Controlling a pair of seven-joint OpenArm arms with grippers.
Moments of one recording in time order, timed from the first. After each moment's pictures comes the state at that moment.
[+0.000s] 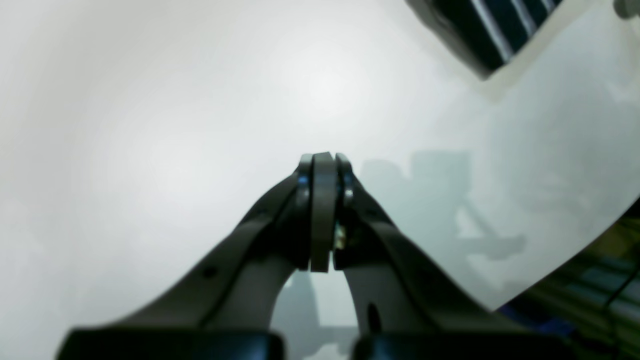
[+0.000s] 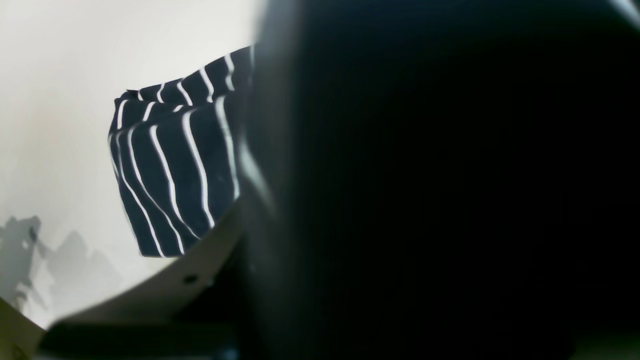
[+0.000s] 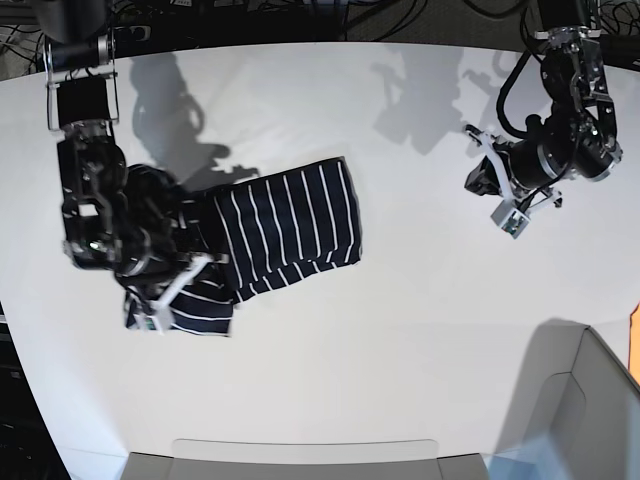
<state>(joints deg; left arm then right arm) 8.2 -22.5 -14.5 110.4 -43.4 -34.6 78.6 19.7 23.3 -13.1 92.8 42.3 -9.1 -72.6</state>
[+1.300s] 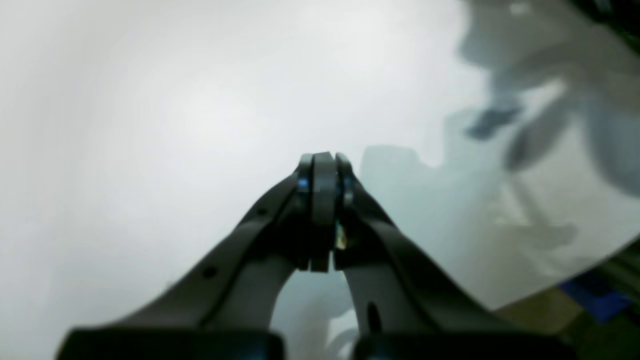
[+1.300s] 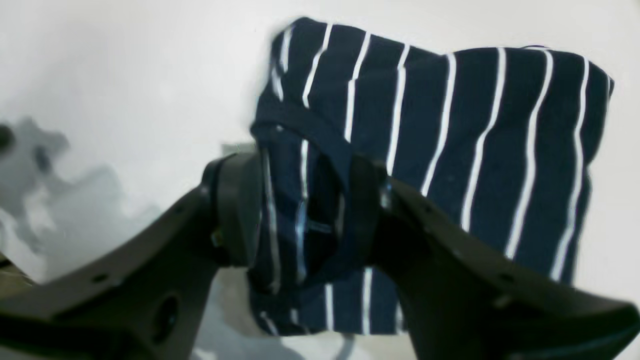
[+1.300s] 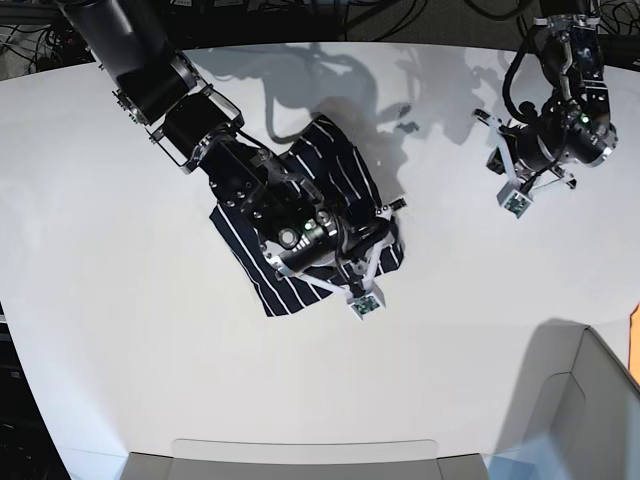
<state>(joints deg) 11.5 -22.4 -14.5 110.4 -30.9 -34.6 78.6 29.3 3.1 -44.8 93.6 21.9 -14.1 -80.1</state>
